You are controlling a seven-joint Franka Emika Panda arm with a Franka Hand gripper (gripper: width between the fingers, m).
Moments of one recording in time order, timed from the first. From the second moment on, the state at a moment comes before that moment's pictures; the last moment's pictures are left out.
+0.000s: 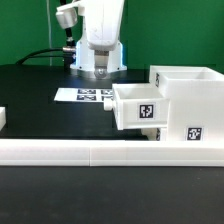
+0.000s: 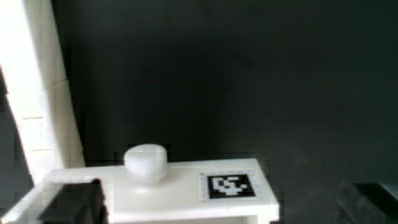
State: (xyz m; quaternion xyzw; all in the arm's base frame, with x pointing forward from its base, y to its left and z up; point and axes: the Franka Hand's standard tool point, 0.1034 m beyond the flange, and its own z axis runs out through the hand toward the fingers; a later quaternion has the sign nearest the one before) arm 0.562 -0.038 0.111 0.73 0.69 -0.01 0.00
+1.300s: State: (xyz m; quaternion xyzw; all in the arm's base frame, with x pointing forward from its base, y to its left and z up) arm 0.593 -0.046 0.054 0.69 0.71 0.09 -0.13
